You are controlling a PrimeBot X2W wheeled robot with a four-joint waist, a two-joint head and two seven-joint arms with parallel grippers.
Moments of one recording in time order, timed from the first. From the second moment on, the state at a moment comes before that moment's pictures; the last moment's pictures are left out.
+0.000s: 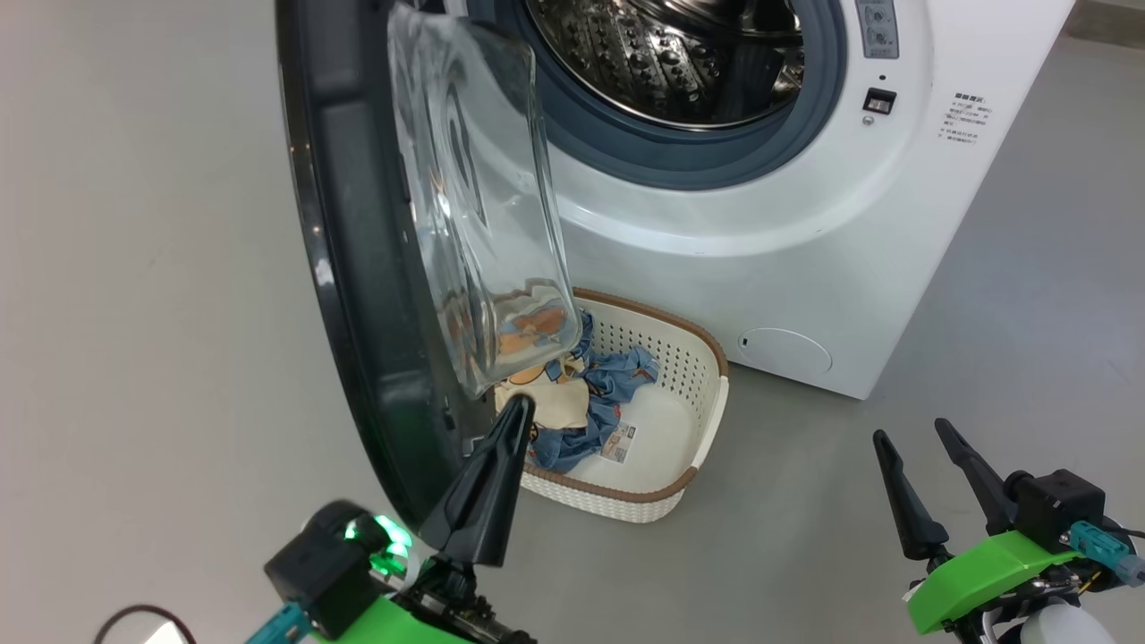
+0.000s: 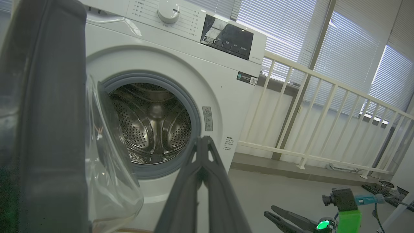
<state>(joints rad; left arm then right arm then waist) -0.13 0.07 -0.49 -0.14 -0.49 -0.13 -0.26 -0.14 -0.22 0.06 0.33 0.30 0.13 -0.25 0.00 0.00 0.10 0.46</state>
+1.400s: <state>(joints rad) -0.27 0.06 -0.03 0.37 -0.47 -0.13 -0.25 -0.15 -0.22 0.08 0.32 0.31 0.13 -0.25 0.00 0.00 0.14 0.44</state>
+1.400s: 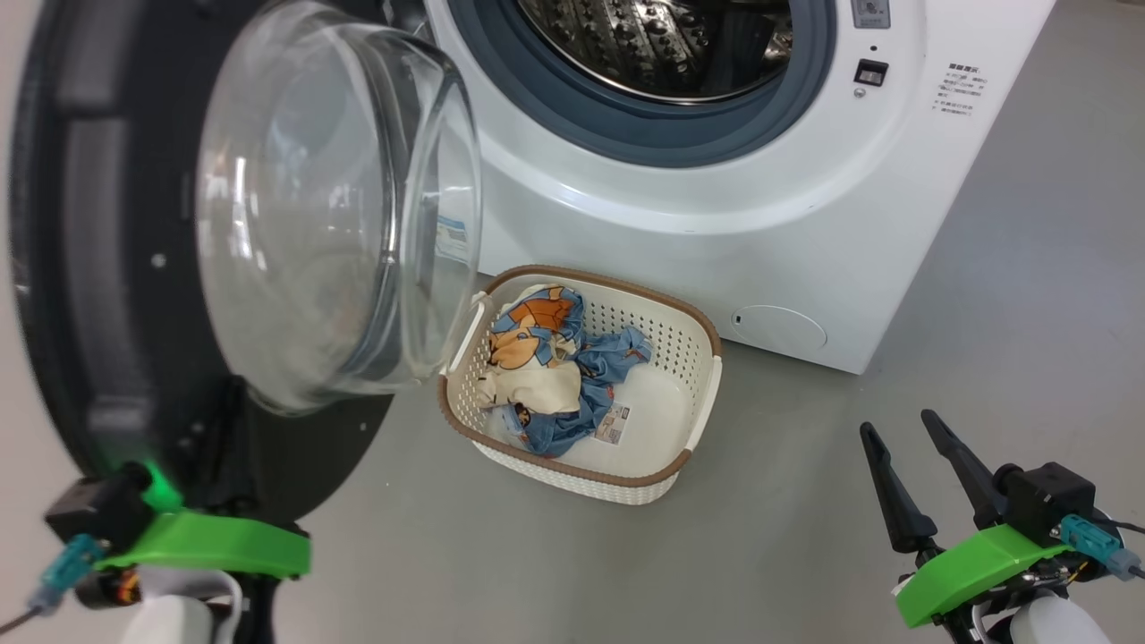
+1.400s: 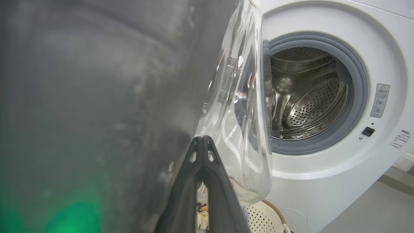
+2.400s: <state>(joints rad) -0.47 0.18 0.30 0.61 -0.33 -0.14 -0.25 -0.17 -0.22 0.08 0.31 0.31 0.13 -0.25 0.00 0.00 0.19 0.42</state>
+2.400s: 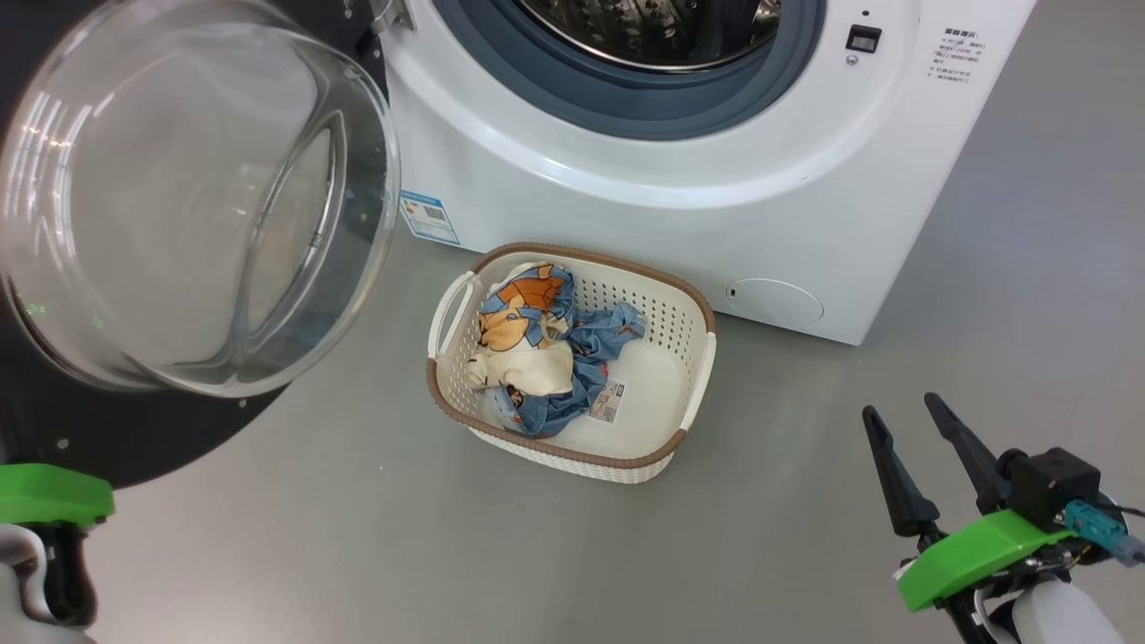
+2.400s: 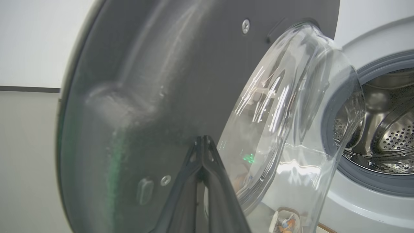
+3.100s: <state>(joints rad) -0.58 0.25 0.46 0.77 -0.26 -0.14 -0.25 -0.21 -0.25 0.08 0.31 0.31 0.13 -0.25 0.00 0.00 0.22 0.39</state>
